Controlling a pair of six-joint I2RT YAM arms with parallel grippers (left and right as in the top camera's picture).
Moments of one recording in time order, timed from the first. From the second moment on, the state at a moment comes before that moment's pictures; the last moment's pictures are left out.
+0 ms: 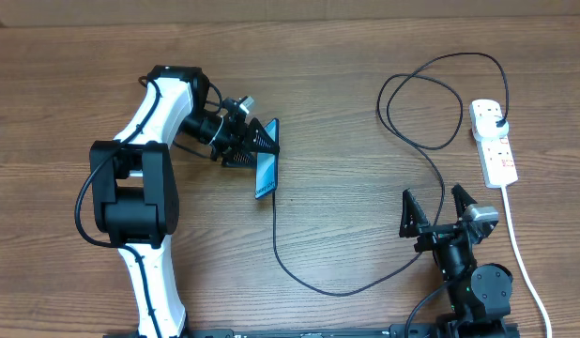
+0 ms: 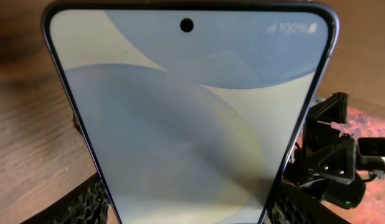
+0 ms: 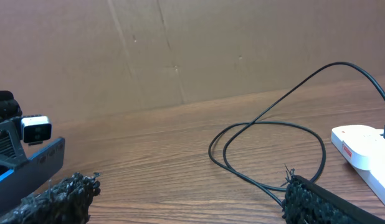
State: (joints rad) left arm -0.08 2.23 1.72 -1.37 0.95 0.17; right arm 0.12 0.01 0.02 -0.04 -0.04 0.23
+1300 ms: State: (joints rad) left arm -0.08 2.23 1.72 -1.29 0.97 0.22; right arm 0.13 0.42 0.62 -0.55 -0.18 0.46
